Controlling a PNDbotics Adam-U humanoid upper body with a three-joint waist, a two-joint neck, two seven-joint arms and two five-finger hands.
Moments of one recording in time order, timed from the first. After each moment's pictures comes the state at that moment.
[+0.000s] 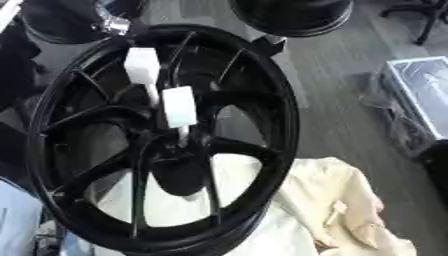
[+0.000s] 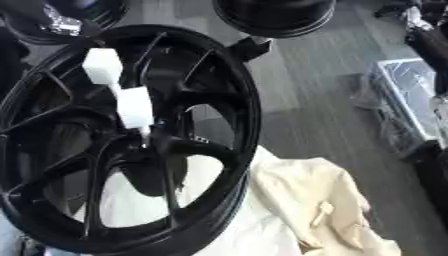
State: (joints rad) left arm -1.18 0.67 -0.48 -1.22 -0.17 0.03 -0.72; right arm -0.42 -0.59 -0.08 -1.63 -0.25 0.11 -0.32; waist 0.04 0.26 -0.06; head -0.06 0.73
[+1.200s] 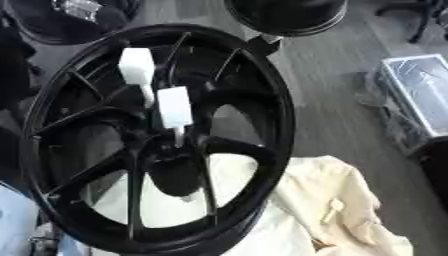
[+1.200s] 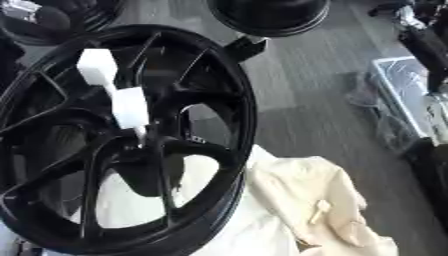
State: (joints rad) left arm -1.17 0.70 -0.44 -1.28 -0.08 0.08 -0.91; right arm -0.42 -0.59 -0.08 -1.62 -0.26 0.12 -0.33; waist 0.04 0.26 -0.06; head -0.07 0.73
